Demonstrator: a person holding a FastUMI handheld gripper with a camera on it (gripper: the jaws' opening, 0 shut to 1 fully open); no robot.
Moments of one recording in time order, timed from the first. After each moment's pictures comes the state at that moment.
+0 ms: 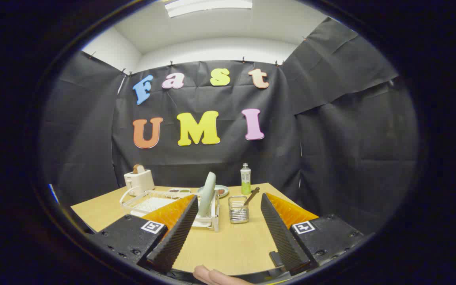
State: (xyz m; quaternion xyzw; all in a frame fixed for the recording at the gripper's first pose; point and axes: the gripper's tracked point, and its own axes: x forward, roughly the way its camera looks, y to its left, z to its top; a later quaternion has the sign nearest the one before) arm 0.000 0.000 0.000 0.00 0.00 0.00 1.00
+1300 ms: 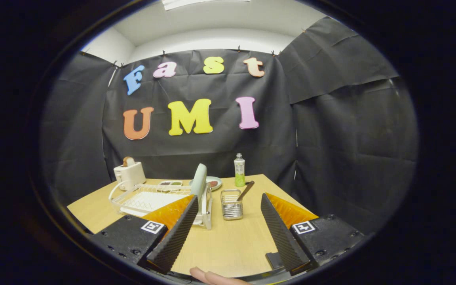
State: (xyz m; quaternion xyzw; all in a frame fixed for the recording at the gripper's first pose) arm 0.054 -0.013 -0.005 0.00 0.06 -0.03 1.00
